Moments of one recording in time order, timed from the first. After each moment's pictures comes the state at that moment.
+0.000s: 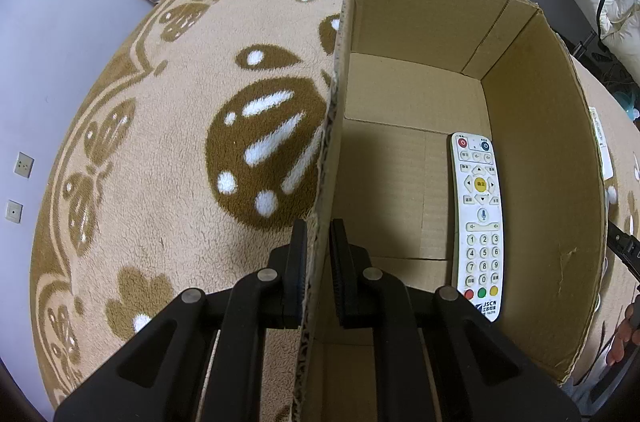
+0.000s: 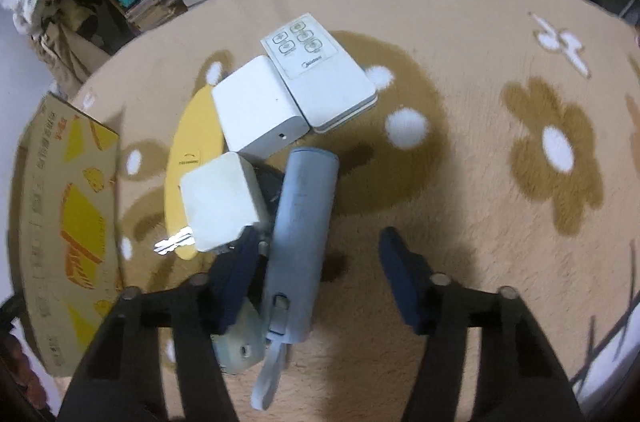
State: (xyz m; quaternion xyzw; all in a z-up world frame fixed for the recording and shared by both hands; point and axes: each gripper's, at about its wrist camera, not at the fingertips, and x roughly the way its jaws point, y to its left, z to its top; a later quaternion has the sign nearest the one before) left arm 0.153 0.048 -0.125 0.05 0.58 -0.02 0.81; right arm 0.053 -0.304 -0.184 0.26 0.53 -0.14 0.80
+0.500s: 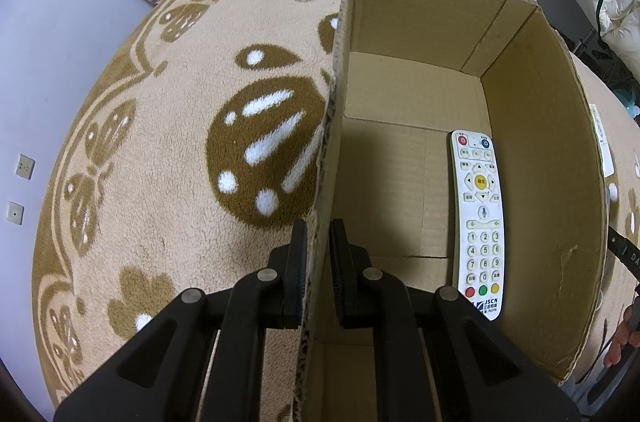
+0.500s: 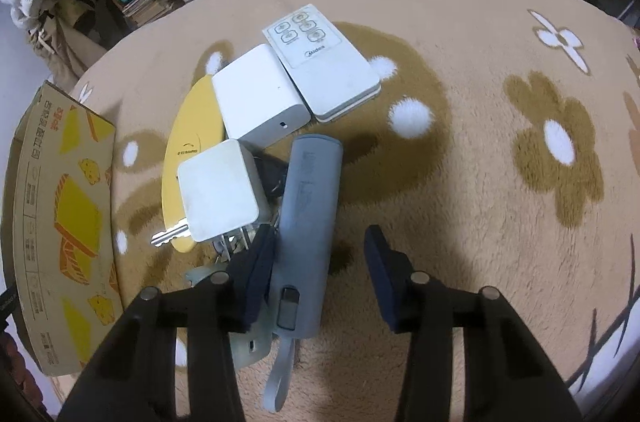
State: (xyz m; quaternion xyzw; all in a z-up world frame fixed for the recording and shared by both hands) left arm 0.153 0.049 -0.126 0.06 0.58 -0.02 0.81; right arm 0.052 -0.293 -0.186 0.23 0.54 -0.15 0.80
